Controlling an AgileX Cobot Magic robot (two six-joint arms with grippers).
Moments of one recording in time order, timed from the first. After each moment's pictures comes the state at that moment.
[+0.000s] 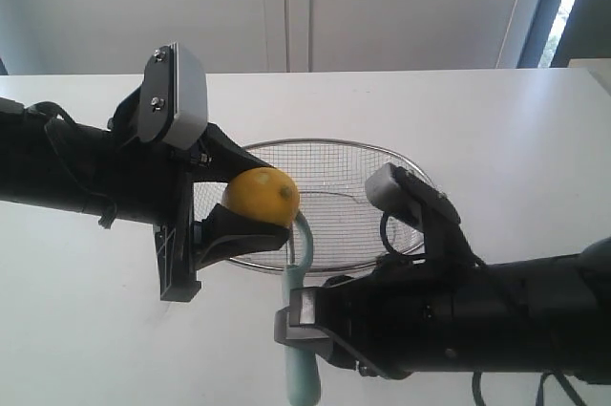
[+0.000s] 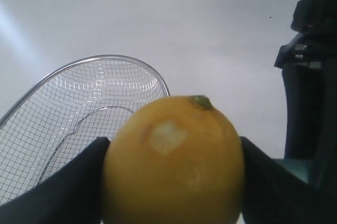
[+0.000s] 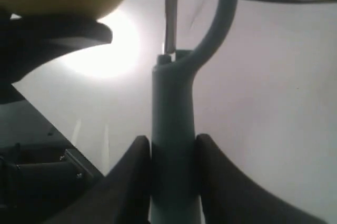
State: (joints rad) left arm -0.50 1.42 -0.79 -1.47 0.73 2.11; right arm 0.71 1.30 -0.49 1.71 0.44 -0.99
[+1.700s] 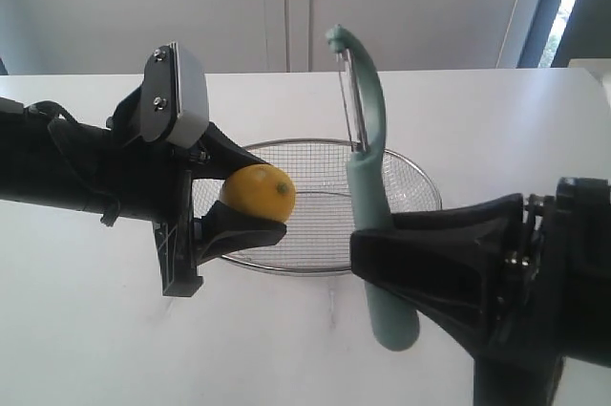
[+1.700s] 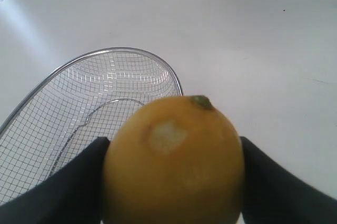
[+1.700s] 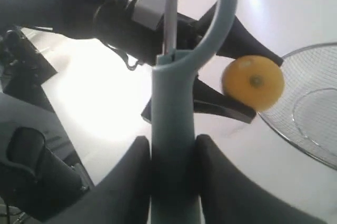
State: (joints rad) left arm -0.50 1.42 -0.79 -1.47 0.69 2.11; right arm 0.71 0.73 -0.51 1.20 0.39 -0.84
